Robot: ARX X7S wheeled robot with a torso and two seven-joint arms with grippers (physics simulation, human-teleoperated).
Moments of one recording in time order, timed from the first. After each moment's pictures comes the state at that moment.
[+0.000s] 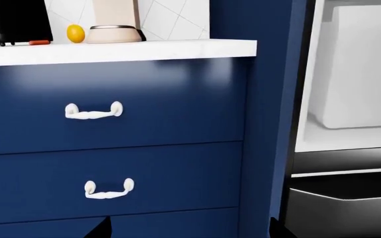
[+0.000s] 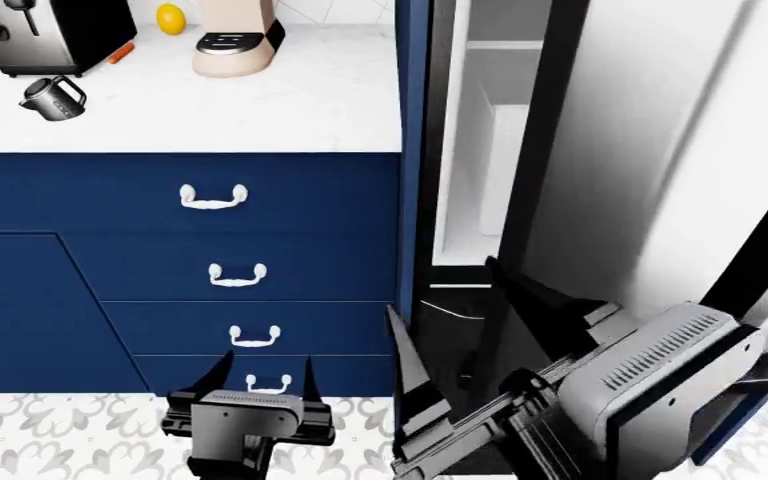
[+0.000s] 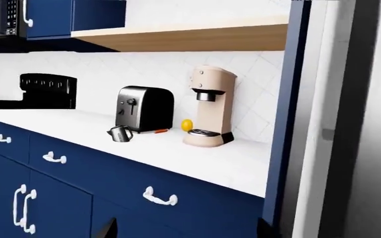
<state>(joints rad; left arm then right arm) -0.08 -0.25 0.36 -0.07 -0.23 0.07 -0.27 0.30 0.65 -0.45 -0.98 0.74 0.53 0.46</state>
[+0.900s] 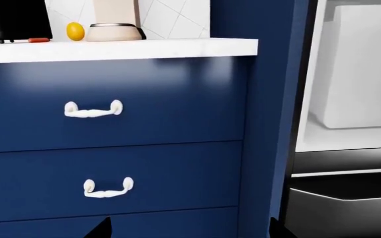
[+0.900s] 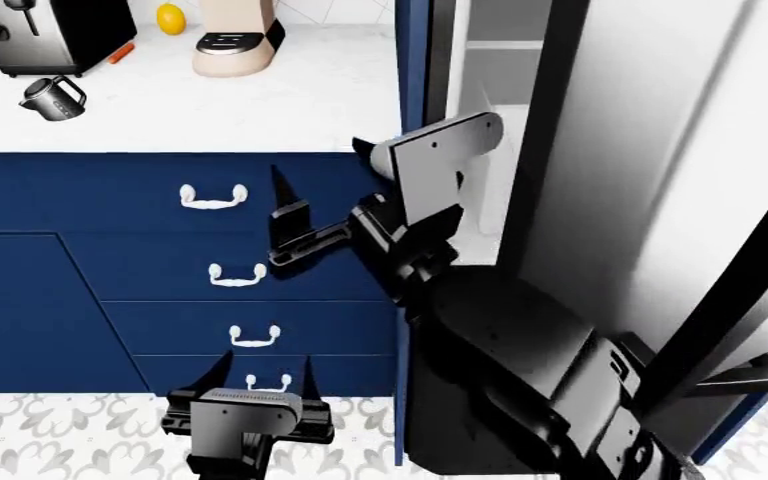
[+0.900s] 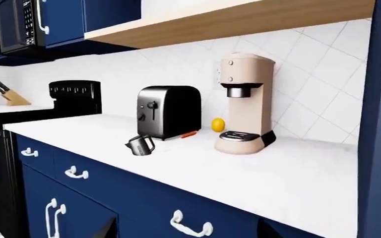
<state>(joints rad) -0.10 -0.26 0.37 -0.08 -0.25 0.07 -0.28 0.86 0.17 -0.61 -0.18 0.72 0.53 0.24</state>
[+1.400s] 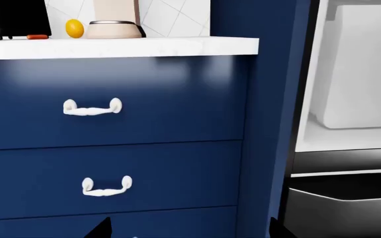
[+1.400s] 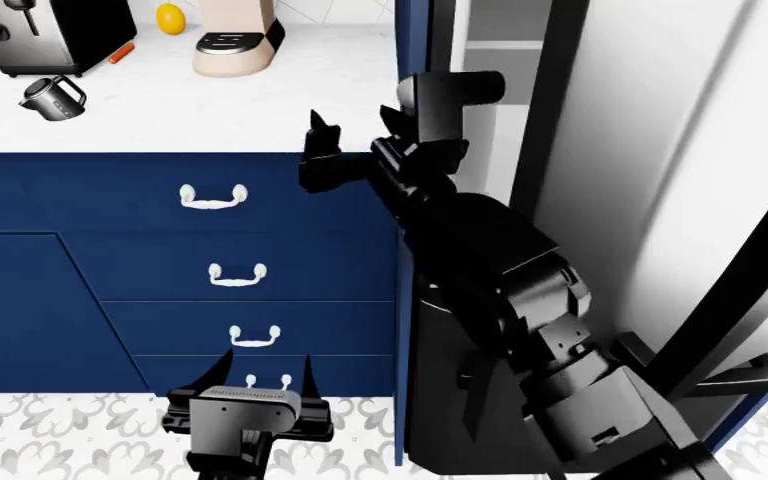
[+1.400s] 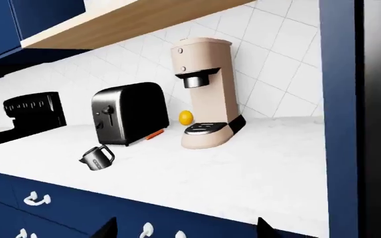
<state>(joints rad) -0.11 -0.26 0.38 -0.09 -0.27 0.07 -0.27 1.08 0.04 -0.57 0.43 0.75 0.32 0.12</state>
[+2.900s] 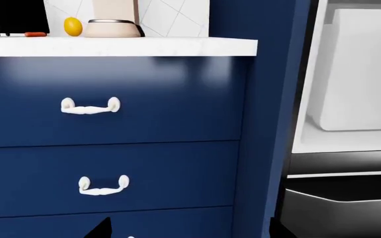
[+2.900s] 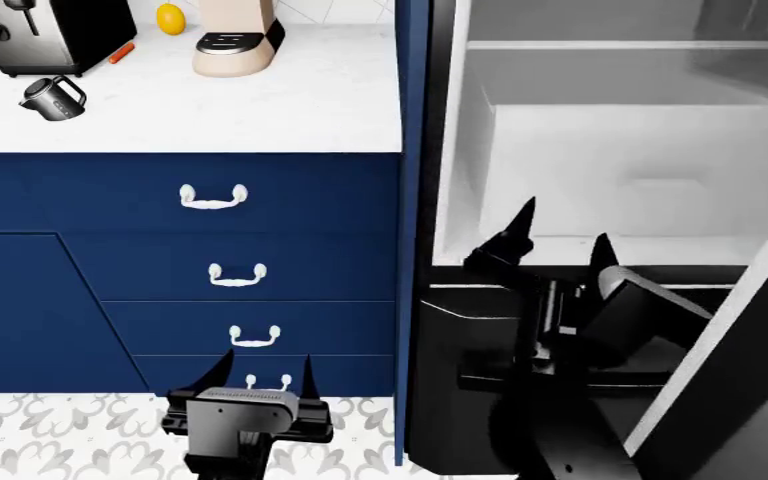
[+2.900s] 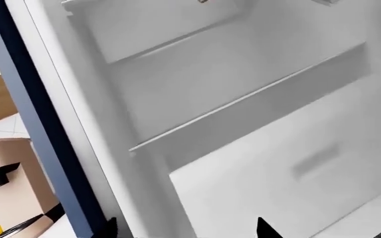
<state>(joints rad) -0.10 -0.28 0.40 -0.09 -0.30 0.09 -0.28 0.41 0.23 -0.45 -0.10 0.50 -0.16 0.76</state>
